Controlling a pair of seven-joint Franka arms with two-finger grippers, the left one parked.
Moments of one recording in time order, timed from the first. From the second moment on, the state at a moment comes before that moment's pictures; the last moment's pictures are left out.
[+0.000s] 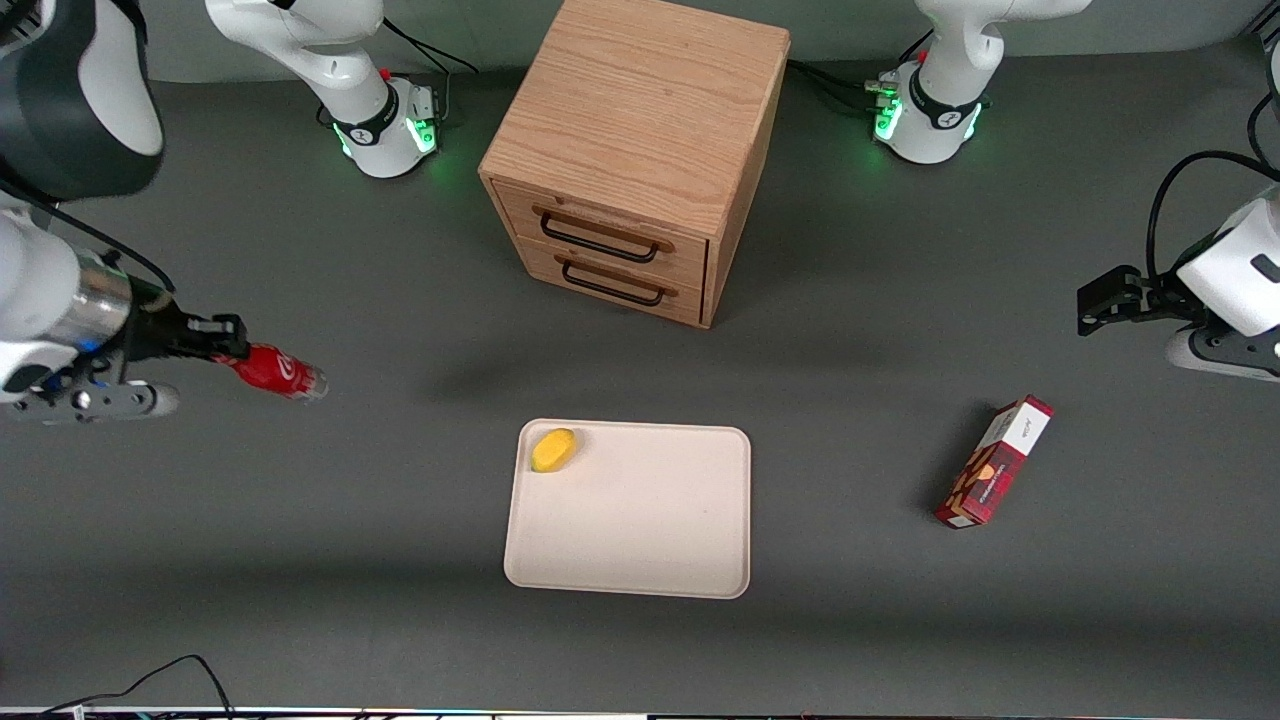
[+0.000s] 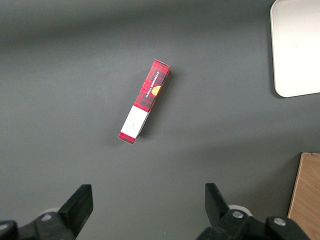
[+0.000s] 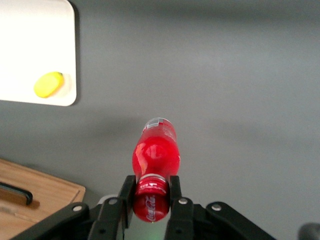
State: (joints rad) arm 0.01 0.30 0.14 -1.33 -0.04 1.49 0.13
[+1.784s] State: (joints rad) arm 0.36 0.86 0.07 -1.04 -0.03 1.99 0.45
